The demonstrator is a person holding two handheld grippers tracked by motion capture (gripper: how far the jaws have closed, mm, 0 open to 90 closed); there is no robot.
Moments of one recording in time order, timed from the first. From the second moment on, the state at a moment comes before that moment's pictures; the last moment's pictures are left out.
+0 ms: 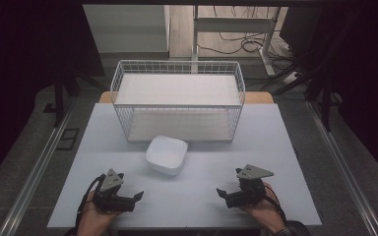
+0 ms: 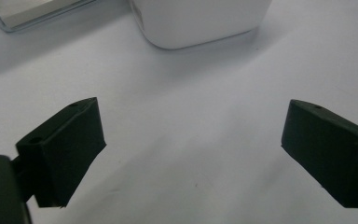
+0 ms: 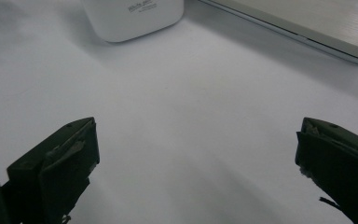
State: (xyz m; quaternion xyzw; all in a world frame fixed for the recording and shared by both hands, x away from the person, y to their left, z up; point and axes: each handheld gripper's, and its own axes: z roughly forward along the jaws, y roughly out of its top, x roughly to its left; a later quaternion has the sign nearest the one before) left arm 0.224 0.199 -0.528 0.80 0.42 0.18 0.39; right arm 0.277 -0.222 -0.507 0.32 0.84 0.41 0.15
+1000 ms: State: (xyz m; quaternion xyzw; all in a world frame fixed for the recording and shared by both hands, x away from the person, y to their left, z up) left arm 0.283 0.210 -0.525 0.77 0.45 0.19 0.42; right arm 0.311 -0.197 -0.502 0.31 0.84 0.42 0.13
